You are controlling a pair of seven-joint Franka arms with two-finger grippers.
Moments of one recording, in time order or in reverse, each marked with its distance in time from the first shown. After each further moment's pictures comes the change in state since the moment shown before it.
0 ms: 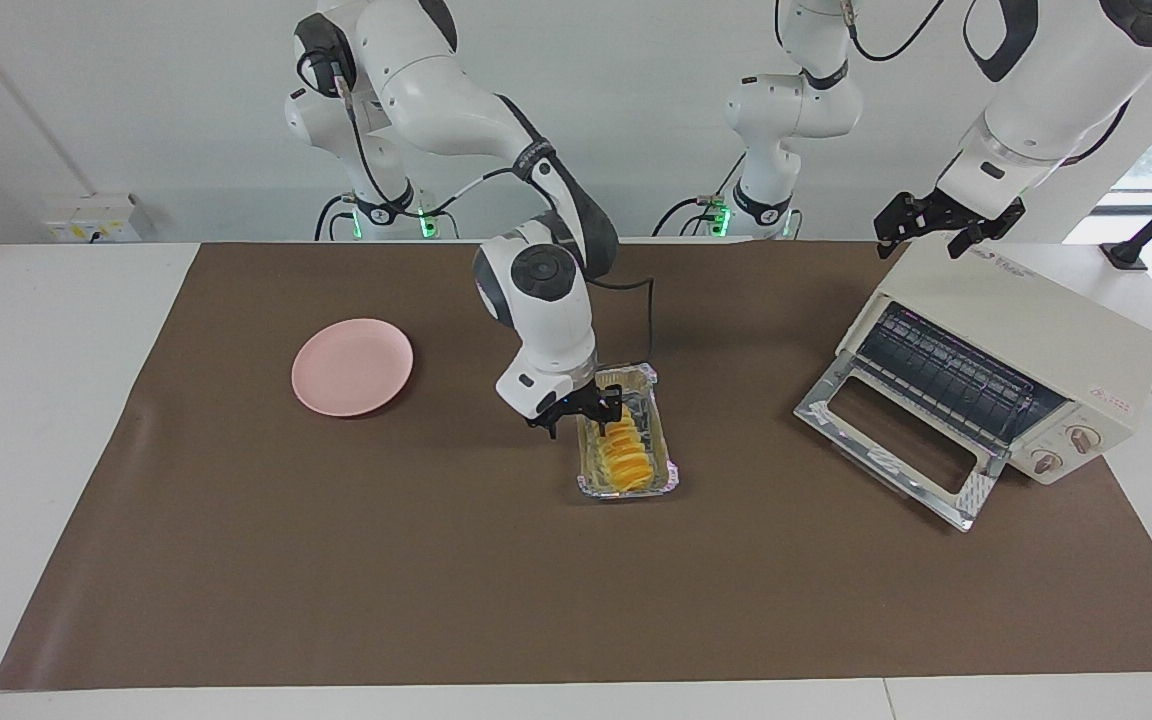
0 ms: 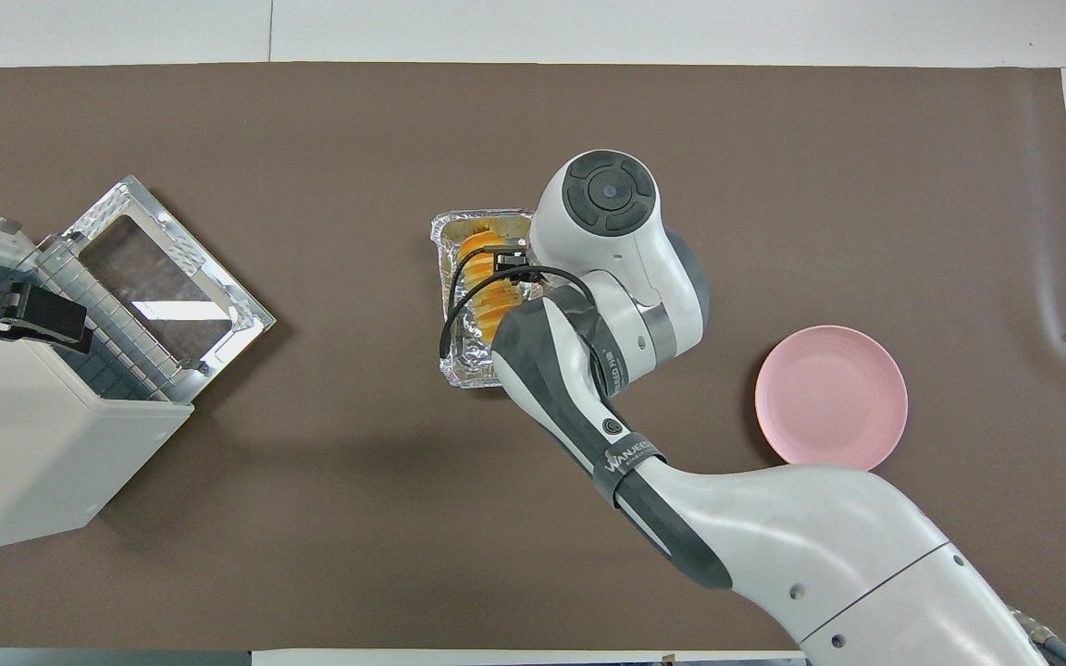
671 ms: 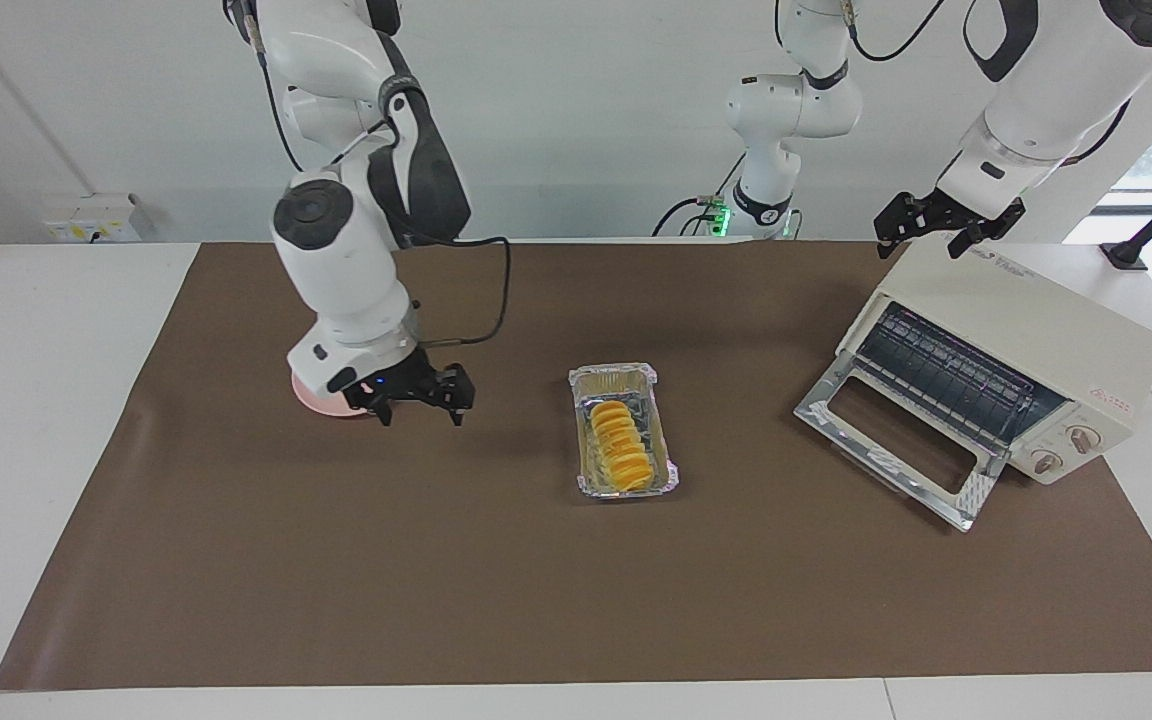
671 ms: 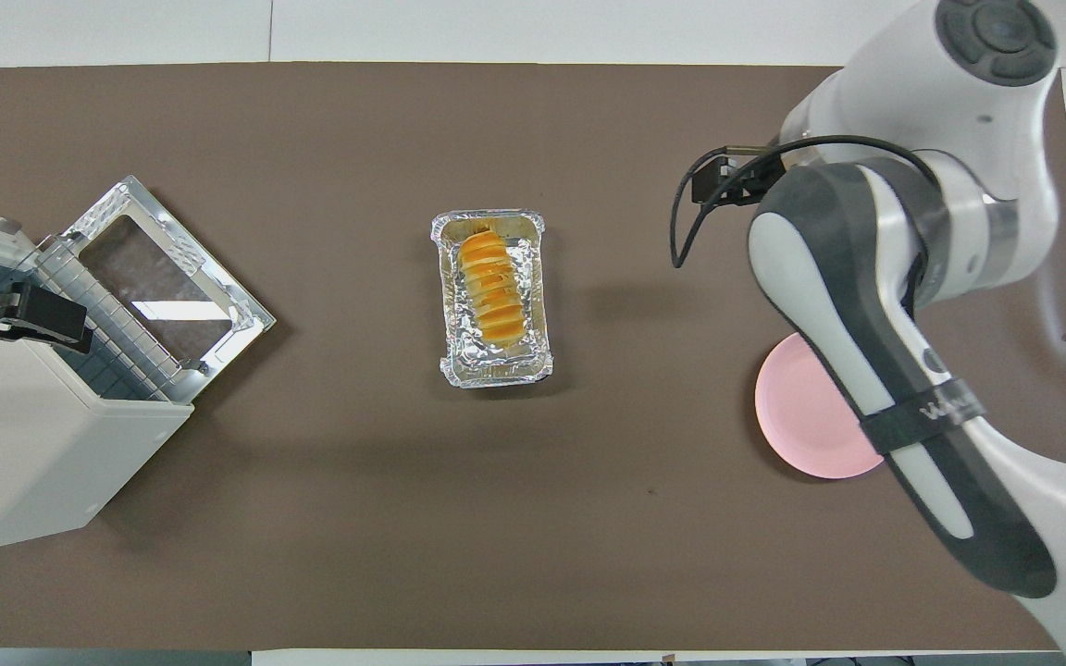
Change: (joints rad) left arm 0.000 0.000 0.000 0.000 0.000 0.000 0.000; right arm -0.308 -0.219 -0.023 0.013 -0.013 -0.257 -0.292
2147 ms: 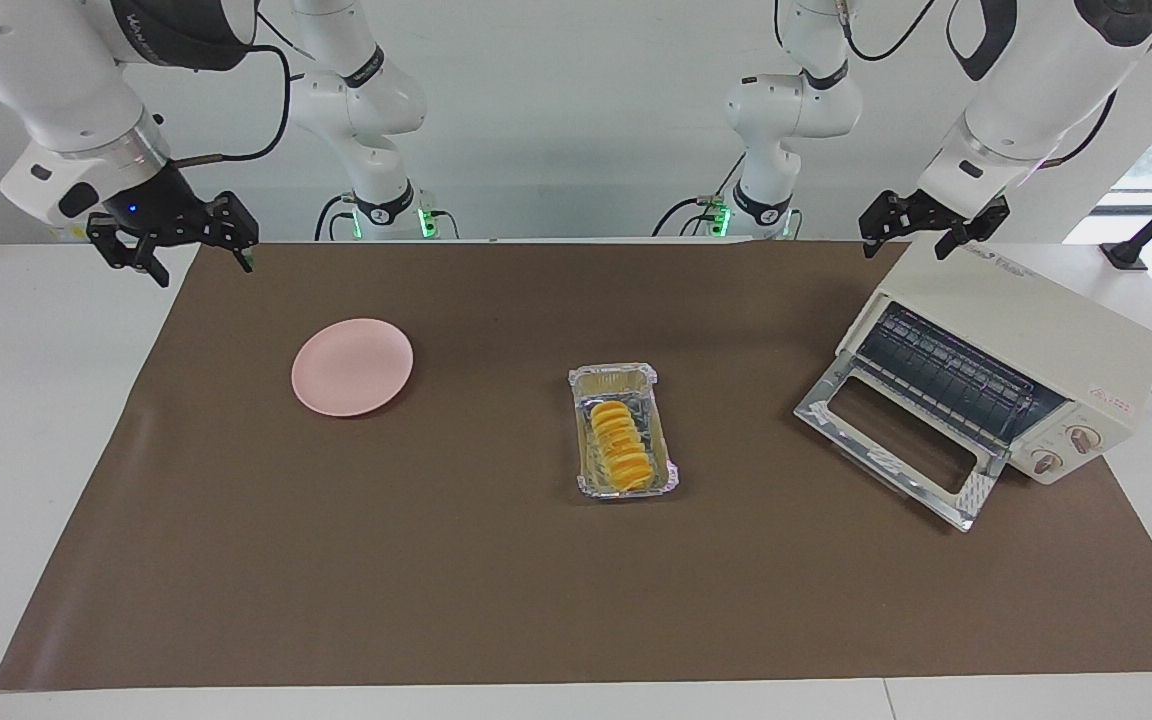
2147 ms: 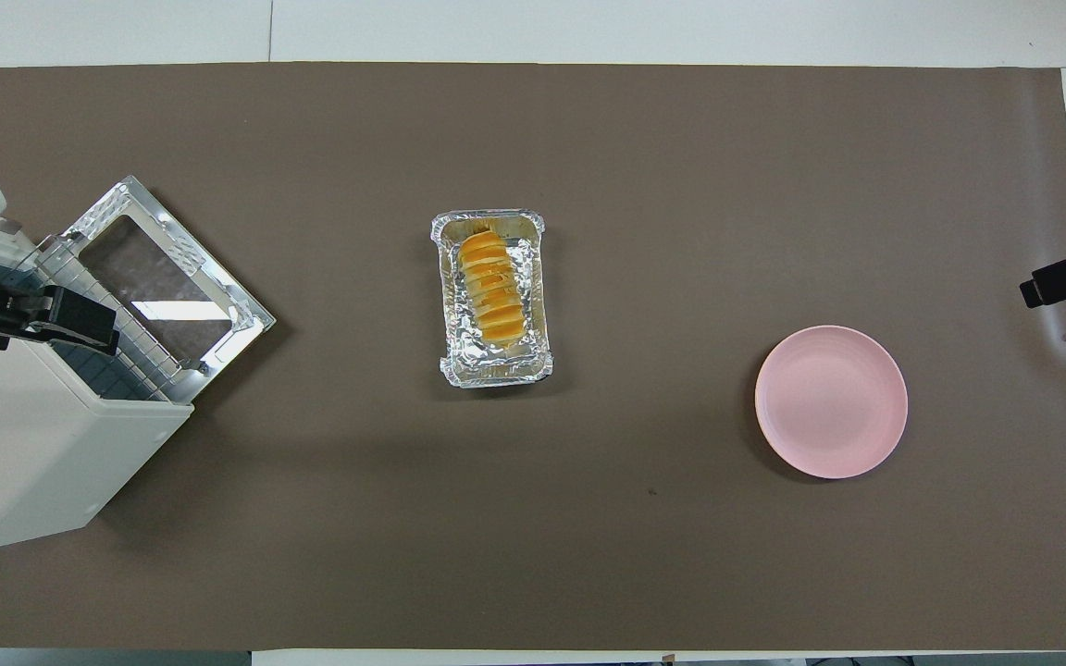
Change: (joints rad) left arm -0.015 0.000 -0.052 0.000 -0.002 0.025 0.000; right arm -0.269 -0.316 0.000 -0.033 -0.113 -0.417 -0.520
